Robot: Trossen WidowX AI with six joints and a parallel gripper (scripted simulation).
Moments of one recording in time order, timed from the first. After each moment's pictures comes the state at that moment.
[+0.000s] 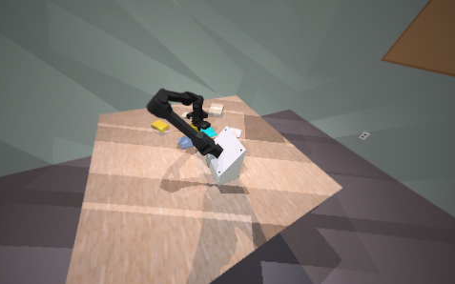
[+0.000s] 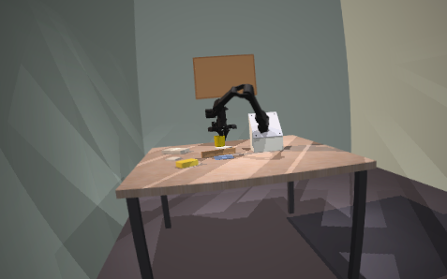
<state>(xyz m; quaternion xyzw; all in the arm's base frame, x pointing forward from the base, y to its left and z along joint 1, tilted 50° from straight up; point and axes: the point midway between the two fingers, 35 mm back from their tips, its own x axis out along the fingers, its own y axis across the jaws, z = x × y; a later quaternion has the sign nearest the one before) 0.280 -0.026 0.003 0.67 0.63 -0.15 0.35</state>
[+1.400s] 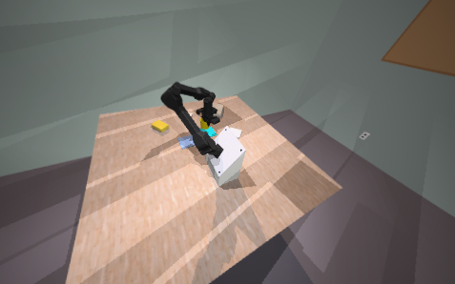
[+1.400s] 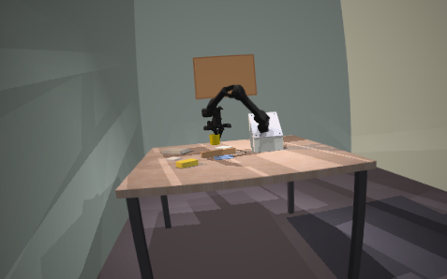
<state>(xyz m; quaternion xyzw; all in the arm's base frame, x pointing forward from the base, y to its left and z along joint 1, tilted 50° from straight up) 0.296 -0.085 -0.053 0.67 0.63 -0.15 0.36</state>
